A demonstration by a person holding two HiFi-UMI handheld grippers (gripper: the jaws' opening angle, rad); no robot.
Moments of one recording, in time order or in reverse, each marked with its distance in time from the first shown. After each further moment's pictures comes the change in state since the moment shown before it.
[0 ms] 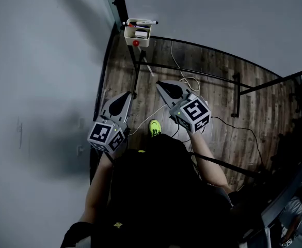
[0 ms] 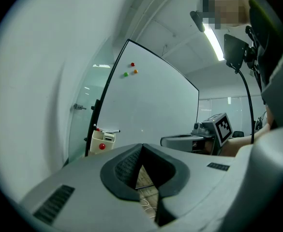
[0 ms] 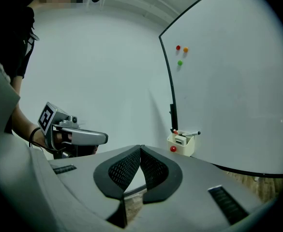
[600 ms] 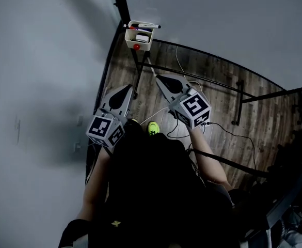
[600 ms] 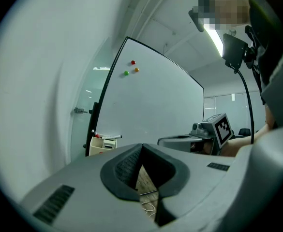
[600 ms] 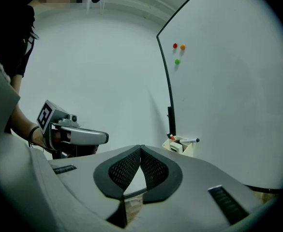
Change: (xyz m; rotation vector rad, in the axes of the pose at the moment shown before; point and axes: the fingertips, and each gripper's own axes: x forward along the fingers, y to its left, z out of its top) left arm 0.047 0.007 0.020 0.029 -0.020 0.048; right arm 0.021 -0.045 0.014 -0.020 -0.028 0.056
